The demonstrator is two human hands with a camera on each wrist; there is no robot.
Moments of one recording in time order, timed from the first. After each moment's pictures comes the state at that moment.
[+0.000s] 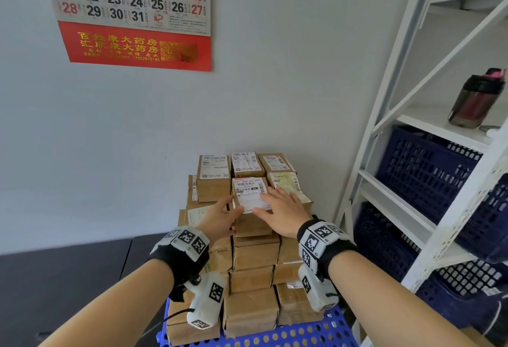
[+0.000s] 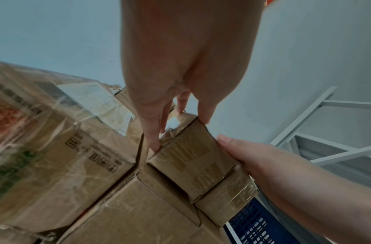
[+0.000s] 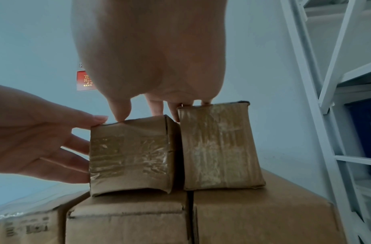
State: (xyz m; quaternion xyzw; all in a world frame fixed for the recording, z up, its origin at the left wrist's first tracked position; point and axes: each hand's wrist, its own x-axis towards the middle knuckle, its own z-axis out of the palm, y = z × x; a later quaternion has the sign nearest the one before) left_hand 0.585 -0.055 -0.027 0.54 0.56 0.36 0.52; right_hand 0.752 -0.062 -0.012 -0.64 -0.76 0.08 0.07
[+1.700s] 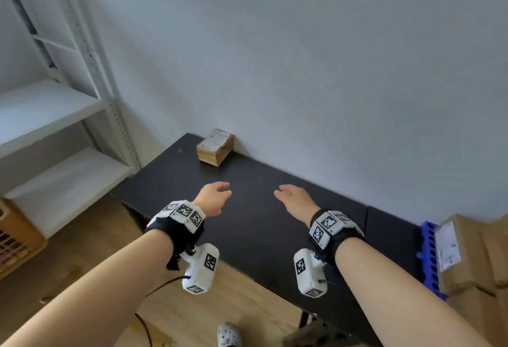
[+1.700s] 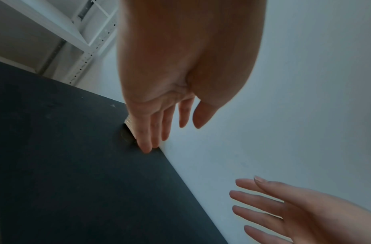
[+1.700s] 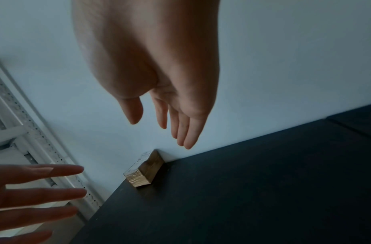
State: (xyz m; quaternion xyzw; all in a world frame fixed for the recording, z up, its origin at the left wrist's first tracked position) left_hand -0.065 -0.128 -0.170 0.26 0.76 0.42 0.42; right_hand 0.120 -0.025 -0.149 -0.48 -0.76 0.44 0.06
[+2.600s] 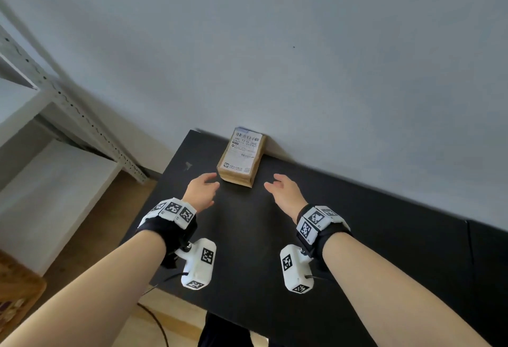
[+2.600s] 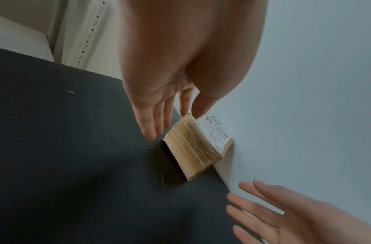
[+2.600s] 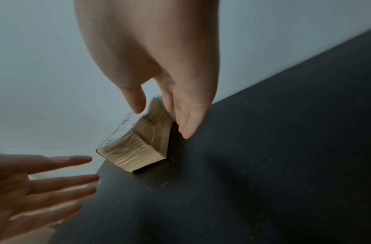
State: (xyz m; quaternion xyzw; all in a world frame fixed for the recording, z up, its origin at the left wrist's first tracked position) left_hand -0.331 0.020 -0.270 0.19 0.78 0.36 0.47; right_hand -0.151 0.101 -0.264 -0.58 -0.59 0.56 0.07
